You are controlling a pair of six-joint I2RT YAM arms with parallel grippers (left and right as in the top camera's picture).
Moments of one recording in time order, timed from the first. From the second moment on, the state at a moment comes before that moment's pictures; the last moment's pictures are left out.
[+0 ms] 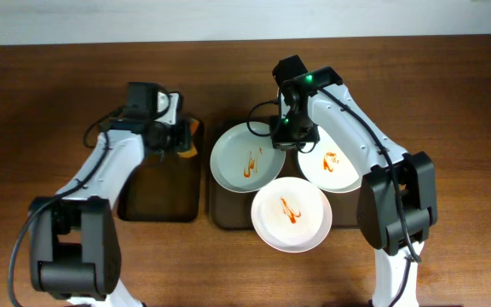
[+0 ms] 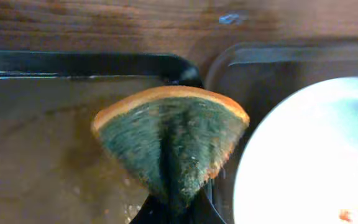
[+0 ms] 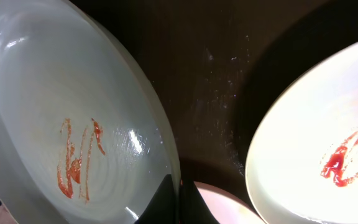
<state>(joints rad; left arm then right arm) -0.08 1.83 1.25 -0.51 0.35 -0.12 0.37 2.14 1.84 -1.20 -0.17 0.28</state>
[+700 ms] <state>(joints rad) -0.37 1.91 1.25 -0.31 0.45 -0.27 0.32 2.16 1.65 -0.93 -0.25 0.26</state>
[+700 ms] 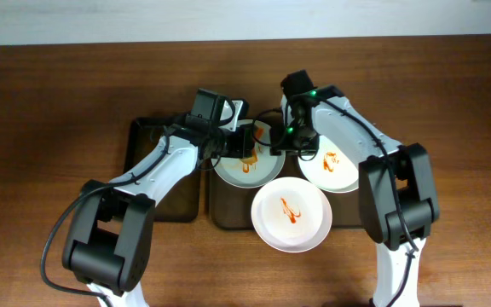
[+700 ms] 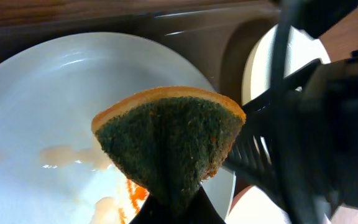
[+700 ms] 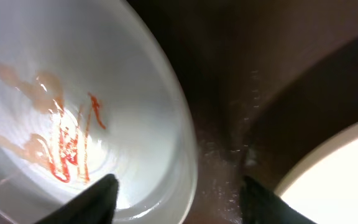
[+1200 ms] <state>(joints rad) -0.46 2.03 1.24 -0.20 0.40 -0.27 0.25 2.16 1.58 -0.81 -0.42 0.22</state>
